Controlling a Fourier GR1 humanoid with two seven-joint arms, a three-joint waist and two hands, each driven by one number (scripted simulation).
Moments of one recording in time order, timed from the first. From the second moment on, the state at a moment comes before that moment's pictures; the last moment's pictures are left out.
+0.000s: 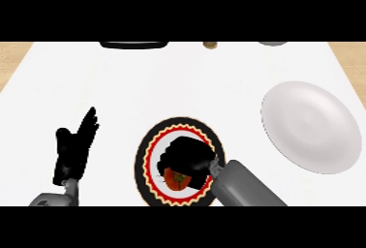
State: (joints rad) left arm -0.04 0.21 -0.10 -1.46 0.02 0.22 0.22; right arm -0.49 -0.02 0.66 -1.15 1.06 0.25 -0.37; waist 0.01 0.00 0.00
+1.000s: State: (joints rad) left arm 0.00 0.19 -0.08 -1.50 0.00 0.21 0.22; right arm -0.14 -0.24 0.28 -1.54 0.98 0.14 -0.19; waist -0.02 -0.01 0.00
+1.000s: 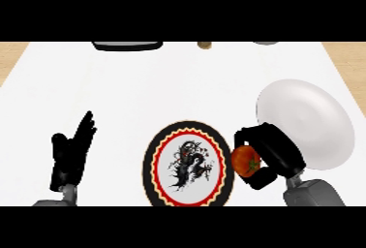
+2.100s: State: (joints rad) left arm -0.04 0.17 -0.03 -1.43 -0.02 0.16 0.19; right arm -0.24 -0.33 -0.19 -1.65 0.76 0.13 -0.05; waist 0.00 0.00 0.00
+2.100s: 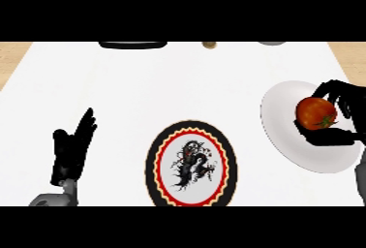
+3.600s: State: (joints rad) left arm -0.04 0.13 -0.04 -1.48 -0.06 0.16 0.23; right arm -0.58 -0.51 -0.34 -0.68 0.62 0.34 -0.61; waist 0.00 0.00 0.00
